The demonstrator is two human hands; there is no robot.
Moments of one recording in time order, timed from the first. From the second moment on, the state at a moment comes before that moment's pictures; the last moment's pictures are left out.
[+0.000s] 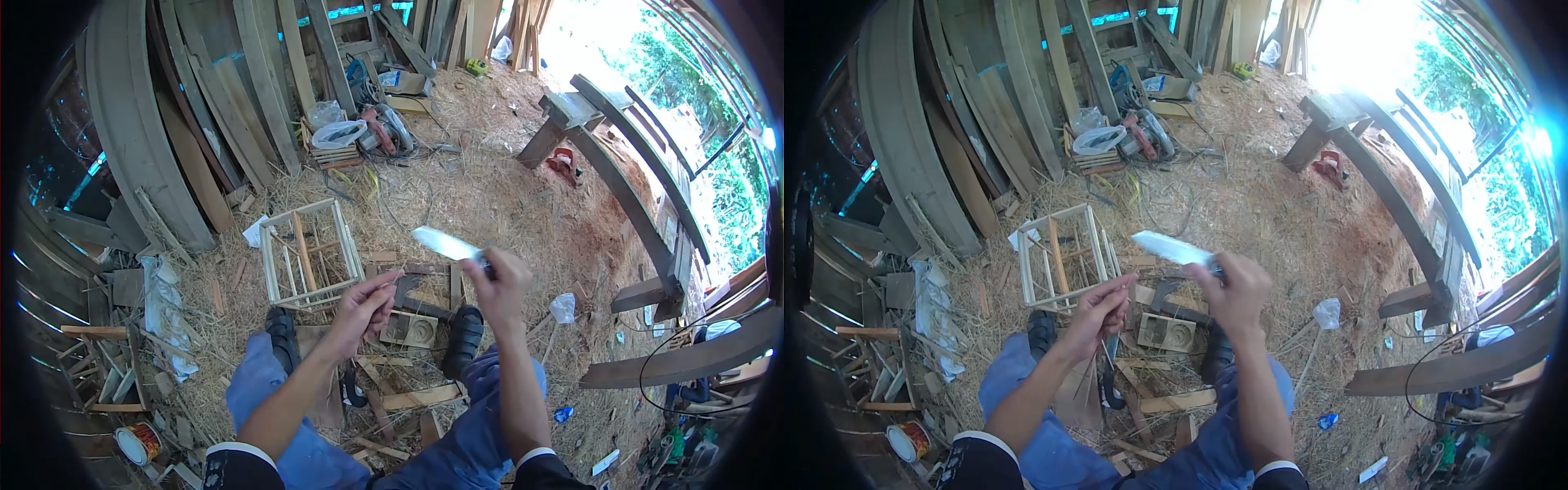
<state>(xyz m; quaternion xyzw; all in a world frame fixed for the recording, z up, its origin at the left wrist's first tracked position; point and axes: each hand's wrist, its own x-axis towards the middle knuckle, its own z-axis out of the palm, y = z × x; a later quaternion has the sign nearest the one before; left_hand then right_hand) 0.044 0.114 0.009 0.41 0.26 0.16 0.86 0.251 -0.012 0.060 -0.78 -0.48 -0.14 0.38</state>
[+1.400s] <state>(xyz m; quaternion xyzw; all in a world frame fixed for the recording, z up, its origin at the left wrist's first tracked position) 0.048 0.092 0.010 0.43 0.23 0.15 0.86 0.238 0.001 0.044 -0.68 -0.64 -0.13 0.34</state>
